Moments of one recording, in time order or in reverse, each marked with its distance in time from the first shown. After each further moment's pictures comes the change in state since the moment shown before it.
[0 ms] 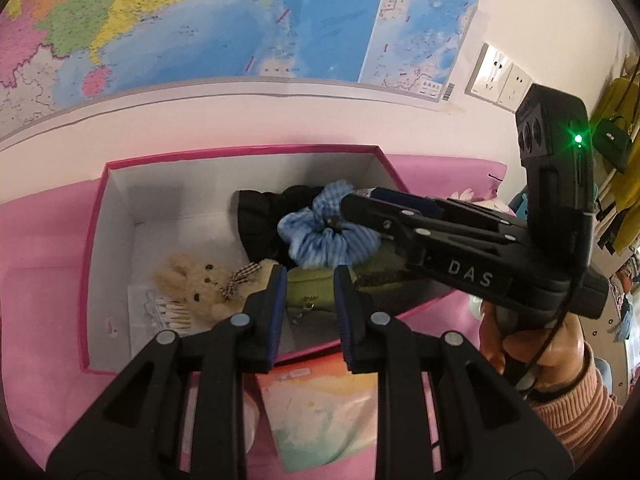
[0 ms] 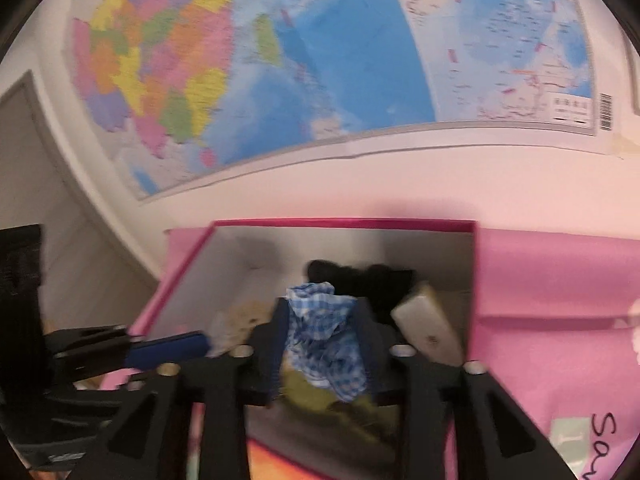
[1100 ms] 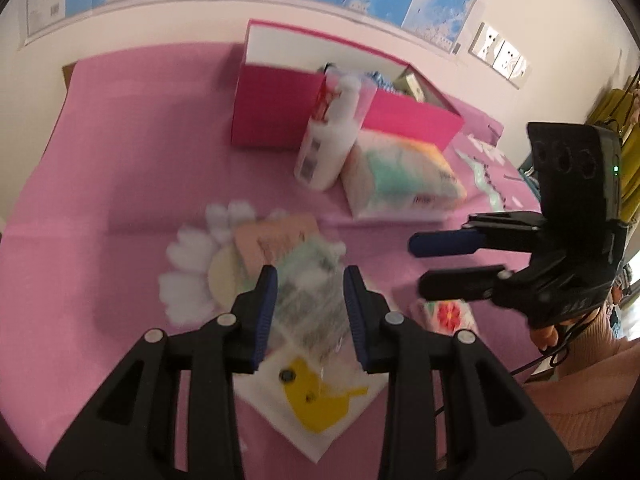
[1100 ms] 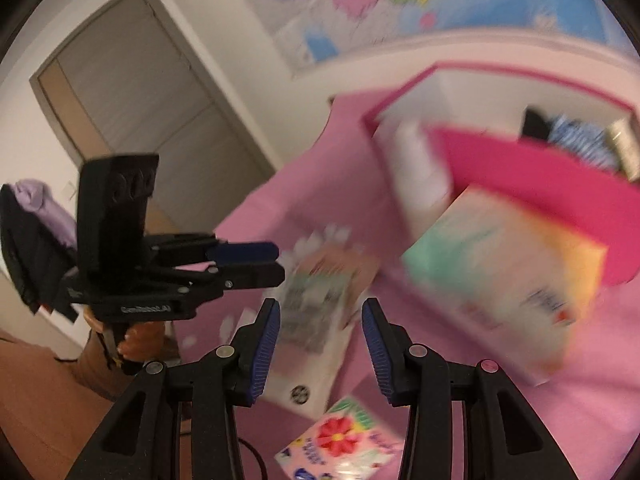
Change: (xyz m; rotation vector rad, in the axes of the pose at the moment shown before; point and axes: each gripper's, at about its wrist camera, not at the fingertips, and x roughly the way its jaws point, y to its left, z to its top) left arm -0.092 0.074 -0.201 -0.139 0.046 0.002; right arm -0.031 0.127 -0.160 -0.259 0.285 0.413
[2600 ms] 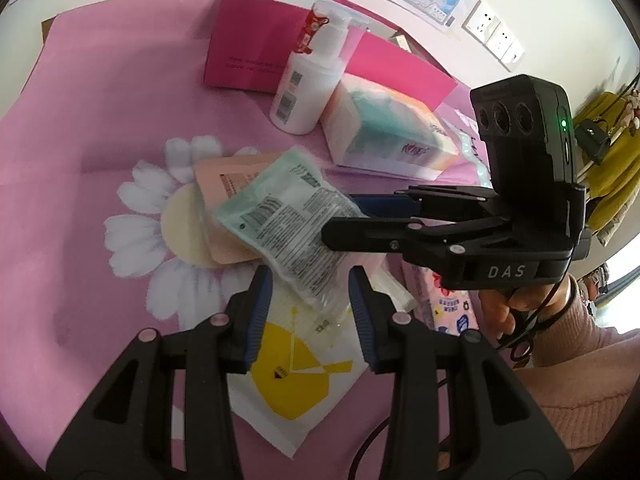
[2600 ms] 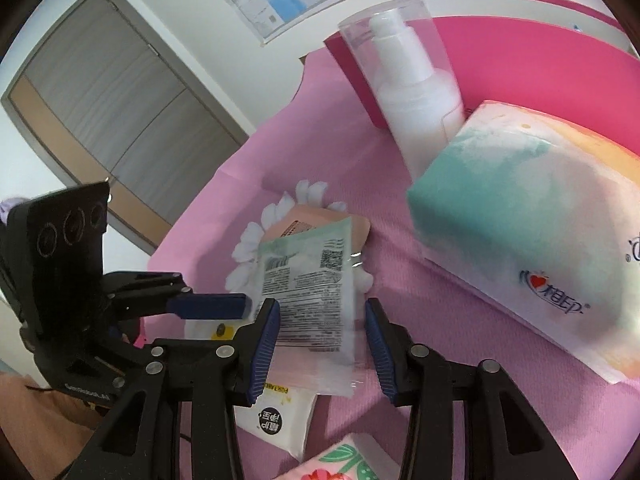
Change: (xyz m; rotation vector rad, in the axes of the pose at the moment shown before) left arm 0.020 0.000 -0.025 -0.032 0.090 -0.112; right arm 0.051 -0.019 -0.014 0.090 0.059 -0.028
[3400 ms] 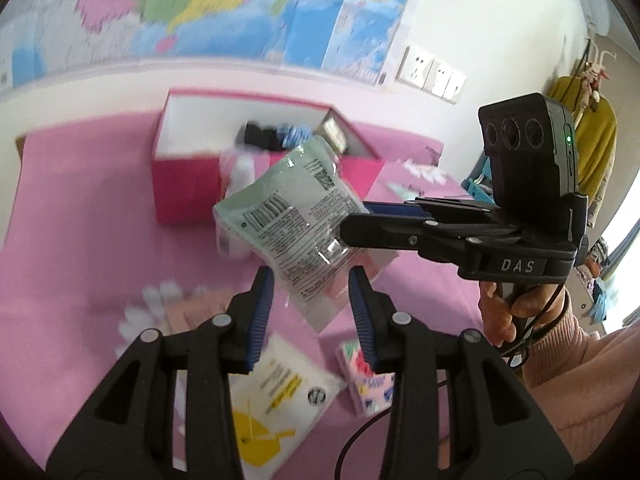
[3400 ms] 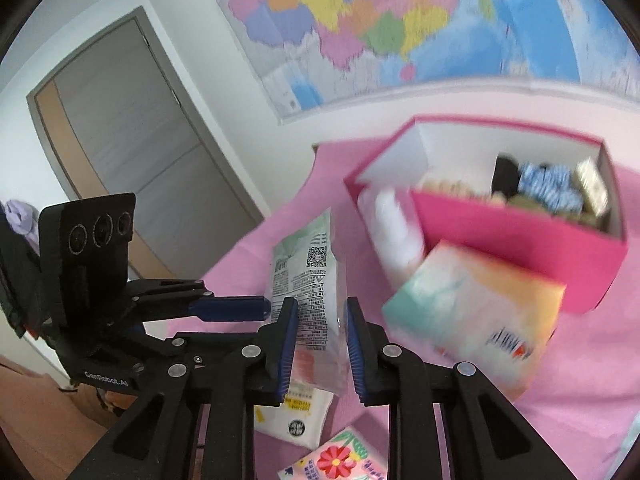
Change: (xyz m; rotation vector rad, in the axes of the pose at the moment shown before) left arm -0.047 -0.057 0.065 0.196 -0.217 -0.040; right arm -0.111 0.018 0.015 -0.075 -0.266 -0.047
